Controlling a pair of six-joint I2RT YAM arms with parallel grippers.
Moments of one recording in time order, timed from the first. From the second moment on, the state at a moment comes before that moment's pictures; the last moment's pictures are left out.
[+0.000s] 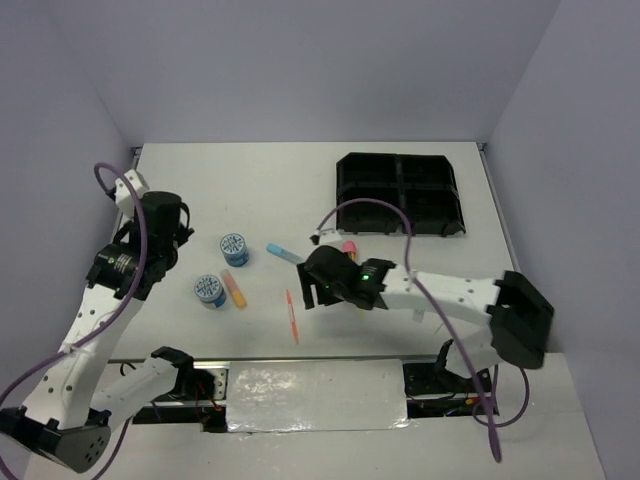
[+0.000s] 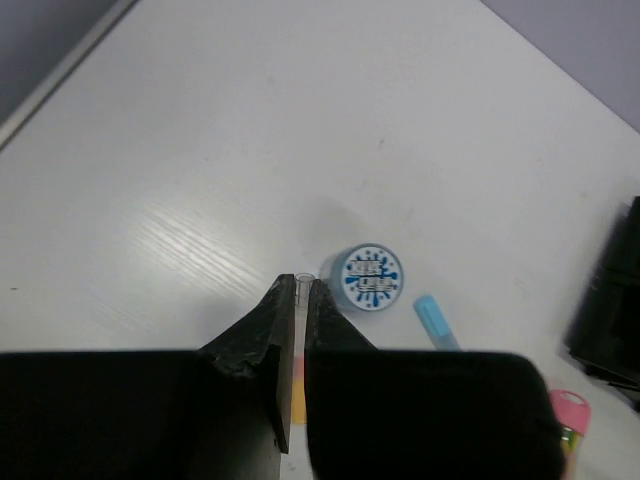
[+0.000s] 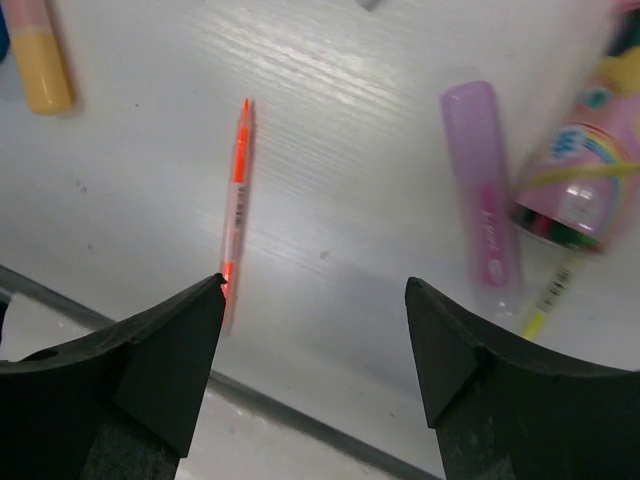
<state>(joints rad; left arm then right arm) -0.35 0.93 1.14 -0.86 -0.61 -0.78 1.04 1.36 0.91 -0.45 0.27 0.69</state>
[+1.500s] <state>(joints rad) -0.26 0.68 0.74 -0.47 -0.02 -0.67 1.20 1.42 0.80 -0.16 0.22 0.74</state>
